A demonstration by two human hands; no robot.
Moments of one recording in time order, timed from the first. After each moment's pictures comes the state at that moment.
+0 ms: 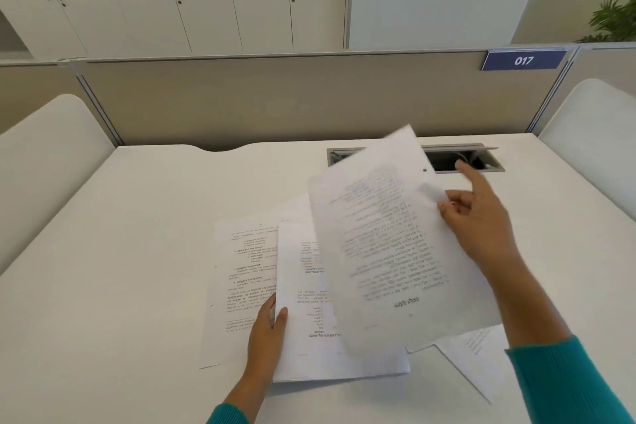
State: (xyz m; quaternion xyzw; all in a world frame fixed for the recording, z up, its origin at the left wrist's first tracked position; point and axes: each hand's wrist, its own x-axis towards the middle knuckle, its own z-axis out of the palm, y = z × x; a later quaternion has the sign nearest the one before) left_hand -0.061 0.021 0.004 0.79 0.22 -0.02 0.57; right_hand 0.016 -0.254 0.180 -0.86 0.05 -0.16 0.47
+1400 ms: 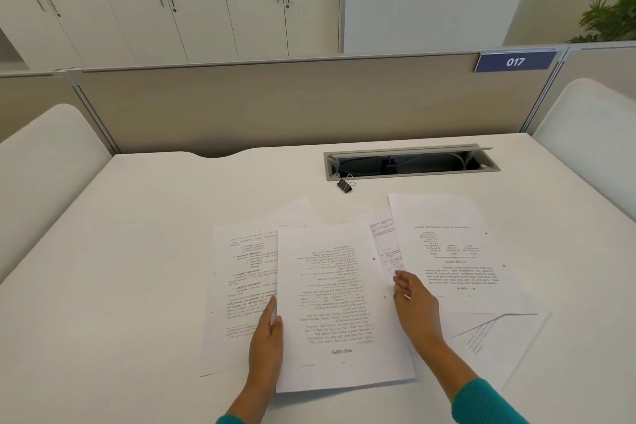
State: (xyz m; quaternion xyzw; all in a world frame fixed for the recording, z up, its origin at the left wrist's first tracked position) left_hand -0.065 0.019 -0.002 0.77 0.22 0.00 0.60; right_hand -0.014 -0.213 0.019 -0.86 0.15 -0.03 0.50
